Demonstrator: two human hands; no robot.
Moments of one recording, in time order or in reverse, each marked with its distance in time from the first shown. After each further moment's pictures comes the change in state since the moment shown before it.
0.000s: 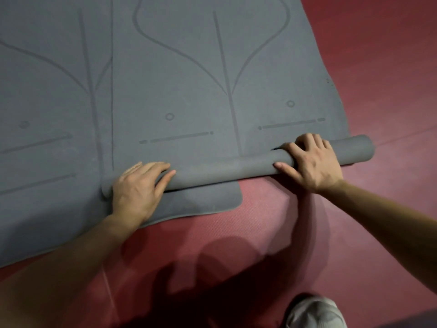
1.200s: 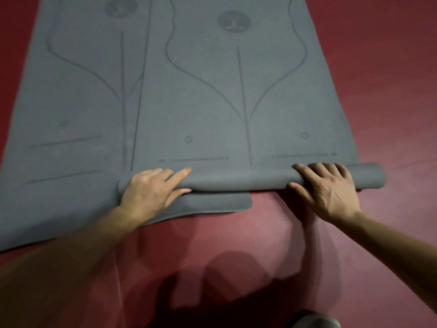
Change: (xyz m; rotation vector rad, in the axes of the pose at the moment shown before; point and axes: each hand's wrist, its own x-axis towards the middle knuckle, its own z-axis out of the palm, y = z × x) left_hand -0.002 -0.019 -0.017 0.221 0.045 0.359; right_hand -0.025 -0.018 -0.029 -0.065 -0.047 0.018
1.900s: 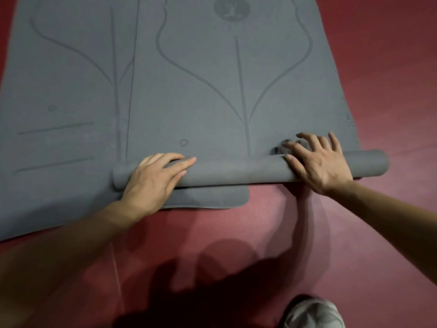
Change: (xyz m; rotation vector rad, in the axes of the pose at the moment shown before) left_hand 0.000 0.017 -0.003 -0.362 -0.158 -0.205; right_hand 0.031 -0.004 0.007 0.023 -0.119 -0.003
